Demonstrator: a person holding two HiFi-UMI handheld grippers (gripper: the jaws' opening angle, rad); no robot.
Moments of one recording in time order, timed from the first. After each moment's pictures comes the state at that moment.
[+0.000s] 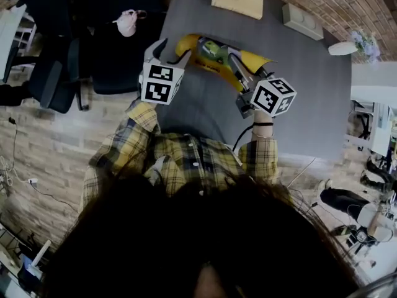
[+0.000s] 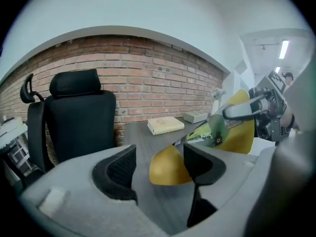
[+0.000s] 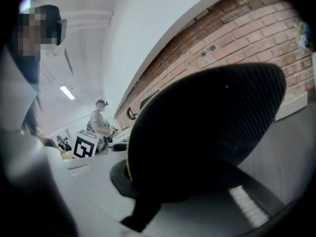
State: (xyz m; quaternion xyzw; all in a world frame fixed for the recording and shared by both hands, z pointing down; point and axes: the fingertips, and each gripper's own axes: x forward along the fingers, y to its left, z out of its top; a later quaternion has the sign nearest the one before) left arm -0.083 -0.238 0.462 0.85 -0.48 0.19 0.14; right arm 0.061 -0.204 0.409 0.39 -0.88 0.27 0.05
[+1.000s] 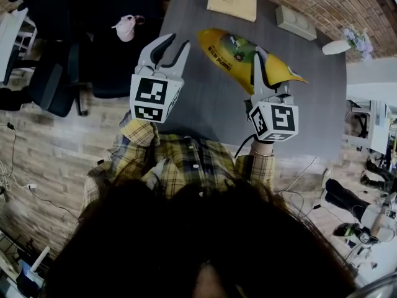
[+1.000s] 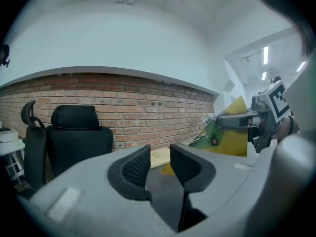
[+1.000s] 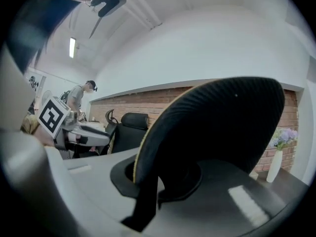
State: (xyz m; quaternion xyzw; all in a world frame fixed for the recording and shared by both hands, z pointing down) left arm -0.076 -0.202 0.332 0.87 -0.48 0.07 0.03; right arm 0.099 -0.167 0.295 0.56 -0.82 -0.03 0.08
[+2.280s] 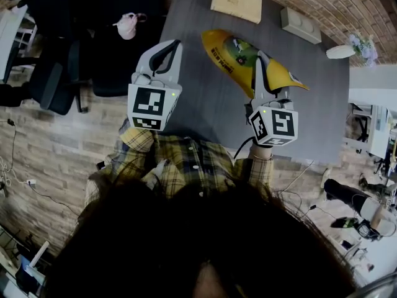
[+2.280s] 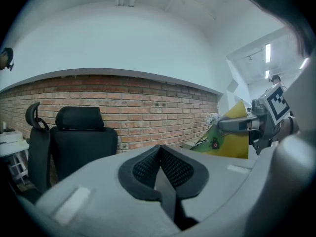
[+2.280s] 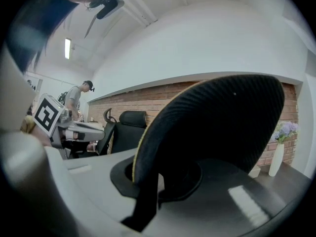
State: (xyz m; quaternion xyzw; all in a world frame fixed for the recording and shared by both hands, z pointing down) left arm -0.087 -0.209 0.331 0.86 -0.50 0.06 0.03; right arm 0.102 -0.183 0.308 0.57 -0.82 0.00 0.08
